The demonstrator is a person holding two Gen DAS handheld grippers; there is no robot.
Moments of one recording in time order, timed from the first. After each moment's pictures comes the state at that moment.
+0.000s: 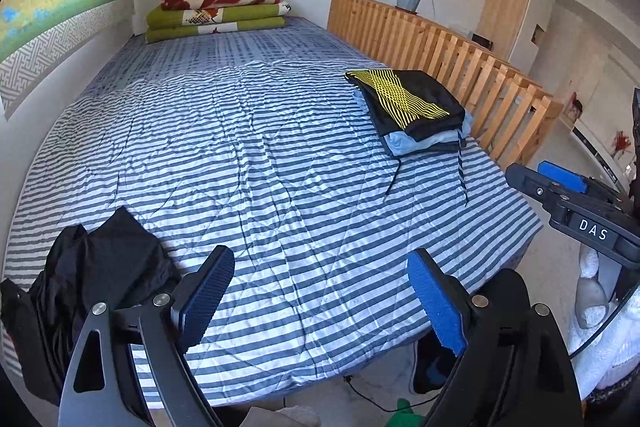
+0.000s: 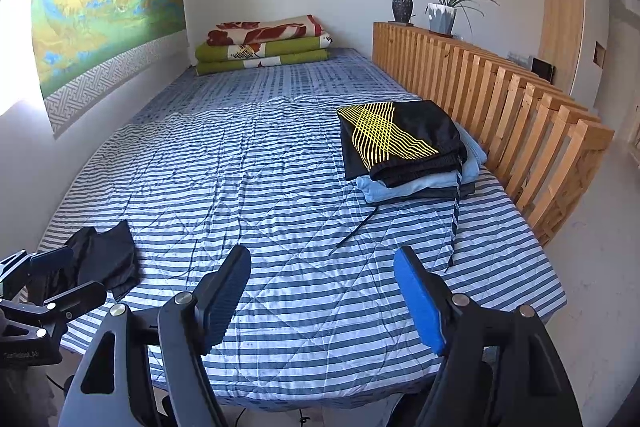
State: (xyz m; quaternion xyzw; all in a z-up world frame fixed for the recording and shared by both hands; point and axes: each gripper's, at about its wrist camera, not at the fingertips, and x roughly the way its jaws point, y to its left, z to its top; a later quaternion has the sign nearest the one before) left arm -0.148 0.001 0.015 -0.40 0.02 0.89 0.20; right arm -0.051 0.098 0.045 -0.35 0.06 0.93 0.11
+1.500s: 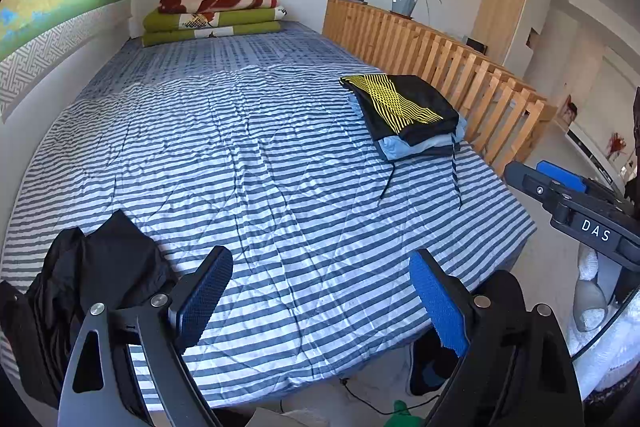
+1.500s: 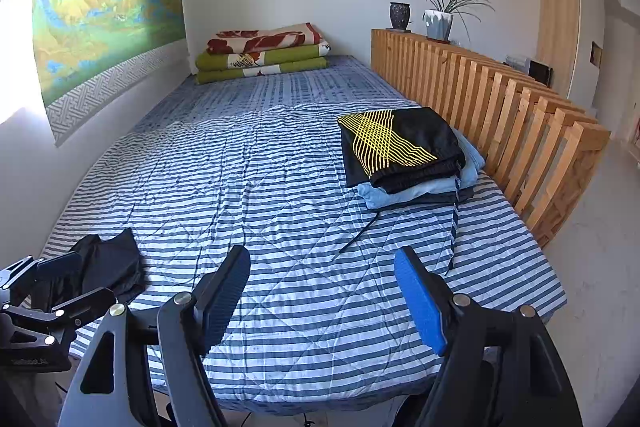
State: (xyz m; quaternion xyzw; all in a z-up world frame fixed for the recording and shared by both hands) left arm -0.144 -0.005 0.018 -0.39 0.01 0.89 0.21; right arm -0.044 0.097 0.055 -0.34 0.06 0.93 0.11
